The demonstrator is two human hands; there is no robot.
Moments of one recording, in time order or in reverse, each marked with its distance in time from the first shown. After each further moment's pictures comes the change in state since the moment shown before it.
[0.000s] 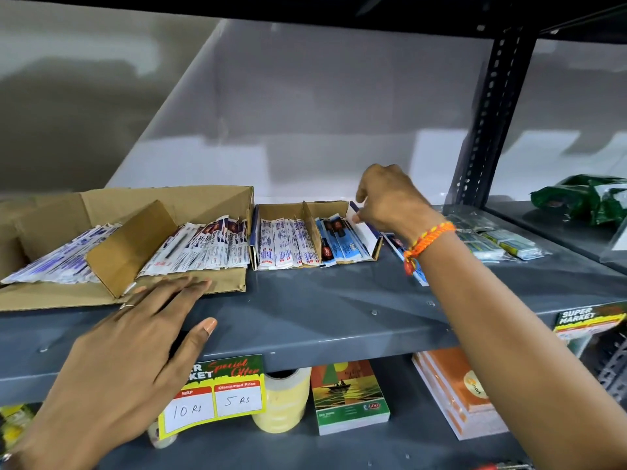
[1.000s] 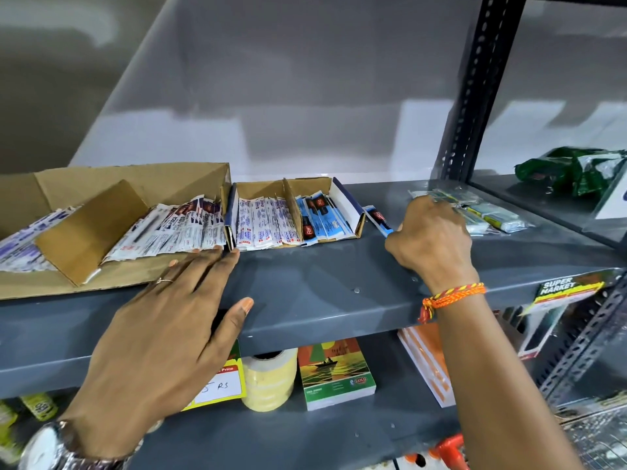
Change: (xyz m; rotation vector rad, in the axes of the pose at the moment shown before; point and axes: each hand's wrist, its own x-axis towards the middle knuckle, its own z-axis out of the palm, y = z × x) left_hand 0.017 0.051 0.016 0.079 -0.020 0.074; right_hand -0.092 0.046 0.019 -0.114 0.156 0.338
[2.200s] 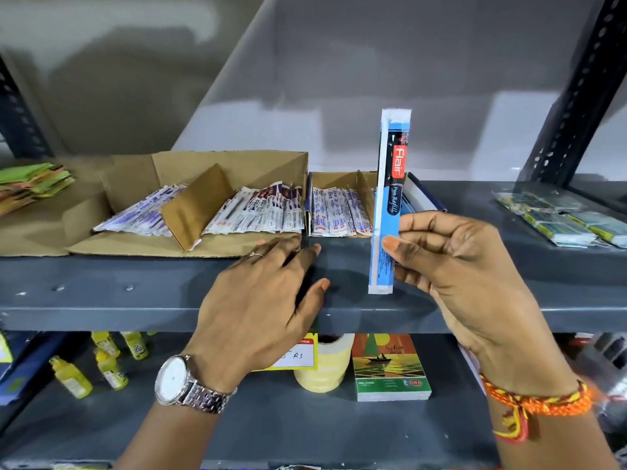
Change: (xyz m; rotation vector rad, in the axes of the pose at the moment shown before) left_hand 0.001 0.000 0.003 0.066 0.042 -0.008; right_hand -0.081 -0.050 -0.020 1.457 -0.500 -0.065
